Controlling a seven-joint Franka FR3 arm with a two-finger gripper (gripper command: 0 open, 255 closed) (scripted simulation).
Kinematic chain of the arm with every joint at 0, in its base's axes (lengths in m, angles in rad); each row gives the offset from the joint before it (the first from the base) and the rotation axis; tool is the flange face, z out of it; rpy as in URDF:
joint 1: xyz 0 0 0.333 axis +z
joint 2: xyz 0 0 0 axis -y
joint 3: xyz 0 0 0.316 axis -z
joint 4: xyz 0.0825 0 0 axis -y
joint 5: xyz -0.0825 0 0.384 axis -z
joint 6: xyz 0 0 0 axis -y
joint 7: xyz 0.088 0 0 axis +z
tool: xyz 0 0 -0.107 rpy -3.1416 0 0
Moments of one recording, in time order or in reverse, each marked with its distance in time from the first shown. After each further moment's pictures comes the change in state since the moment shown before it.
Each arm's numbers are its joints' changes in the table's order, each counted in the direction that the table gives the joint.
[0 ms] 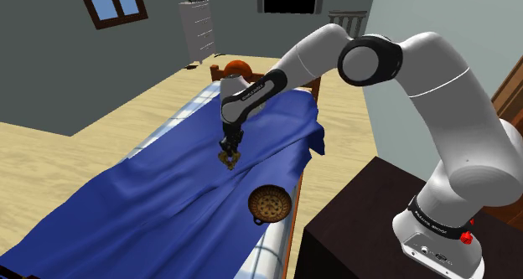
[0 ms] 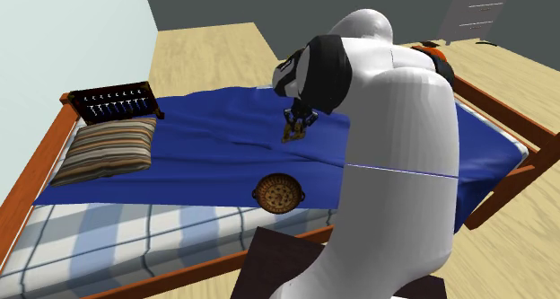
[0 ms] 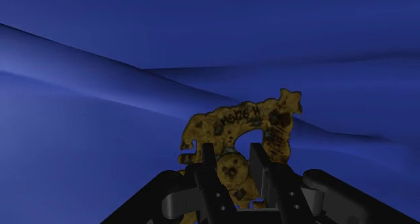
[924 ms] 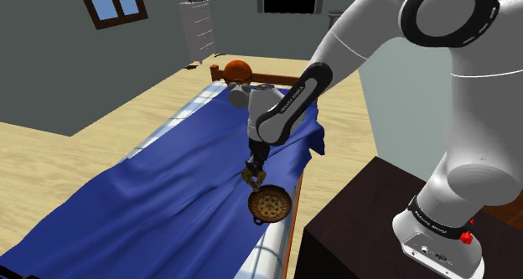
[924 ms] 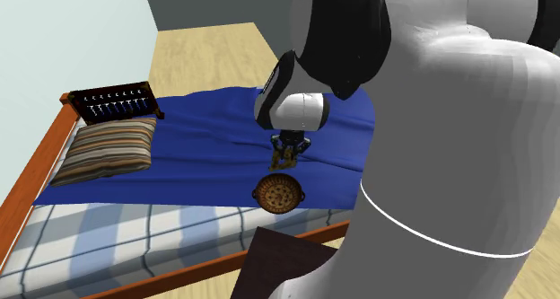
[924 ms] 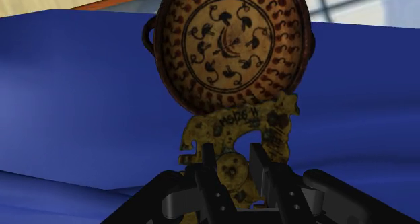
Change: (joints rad) arm -0.034 0.423 -0.079 -0.721 -0.071 0.305 -0.038
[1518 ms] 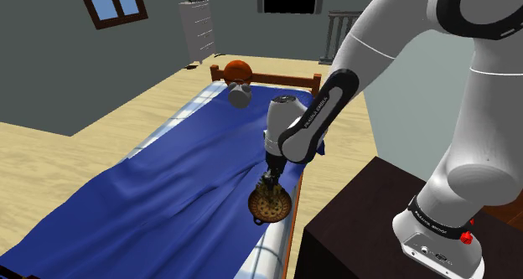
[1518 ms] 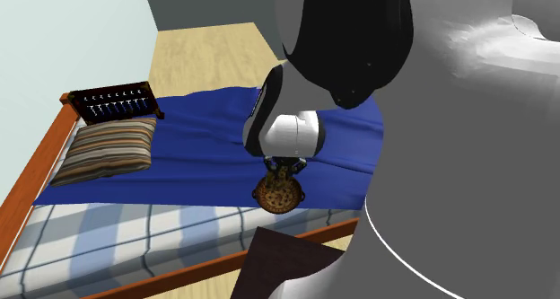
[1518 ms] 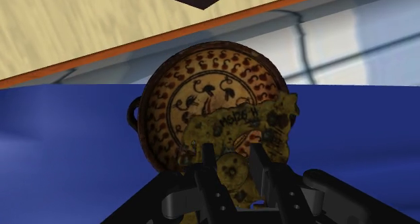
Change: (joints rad) arm -0.002 0.137 -0.058 -0.273 -0.068 0.144 -0.003
